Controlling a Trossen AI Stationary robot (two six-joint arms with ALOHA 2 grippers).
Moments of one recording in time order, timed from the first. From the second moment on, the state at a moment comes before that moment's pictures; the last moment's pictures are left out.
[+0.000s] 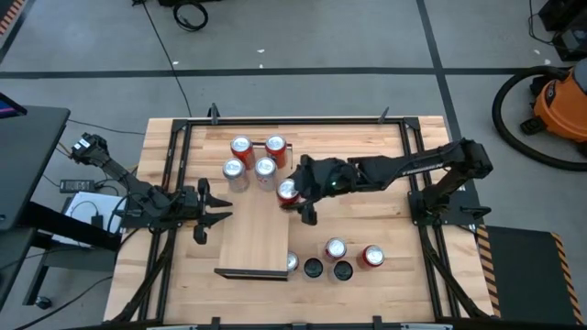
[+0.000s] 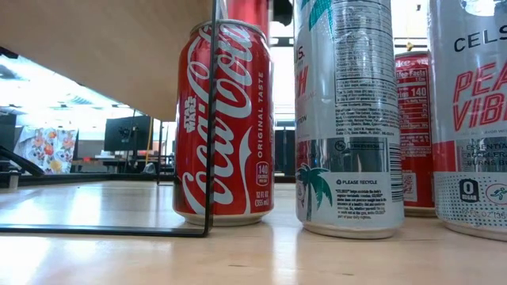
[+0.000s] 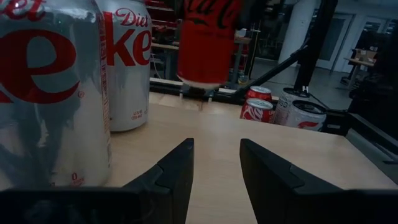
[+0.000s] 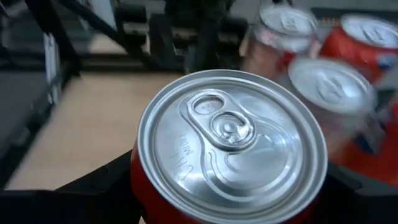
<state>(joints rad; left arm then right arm) -0.64 0.46 0.11 0.34 -0.71 -0.18 0.12 1.60 1.37 -0.25 0.12 0.03</state>
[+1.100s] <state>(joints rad) -0.64 0.46 0.11 0.33 -0.67 -0.22 0.19 1.77 1.57 -0.20 0.31 -0.02</state>
